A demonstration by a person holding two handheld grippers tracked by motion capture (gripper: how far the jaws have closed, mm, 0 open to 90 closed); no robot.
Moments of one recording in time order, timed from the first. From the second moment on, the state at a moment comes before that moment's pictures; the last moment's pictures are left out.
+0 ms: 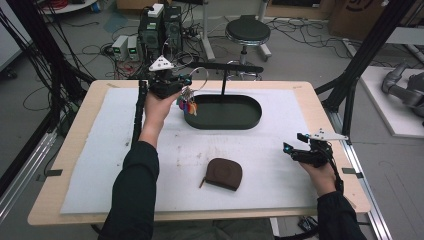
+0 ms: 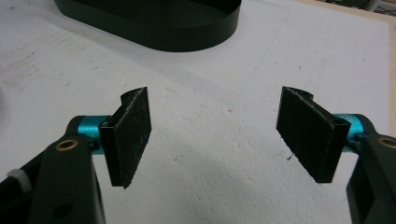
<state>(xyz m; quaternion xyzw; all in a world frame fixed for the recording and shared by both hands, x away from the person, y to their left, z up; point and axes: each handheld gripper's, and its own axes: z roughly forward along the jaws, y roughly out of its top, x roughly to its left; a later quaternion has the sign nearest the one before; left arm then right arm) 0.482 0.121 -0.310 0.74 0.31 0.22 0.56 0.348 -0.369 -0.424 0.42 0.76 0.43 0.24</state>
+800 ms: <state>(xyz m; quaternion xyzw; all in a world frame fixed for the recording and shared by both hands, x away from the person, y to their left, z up) 0.502 0.130 -0.329 0.72 0.36 0.21 0.55 0.349 -0.367 -0.425 0.42 0.77 0.43 0.24</state>
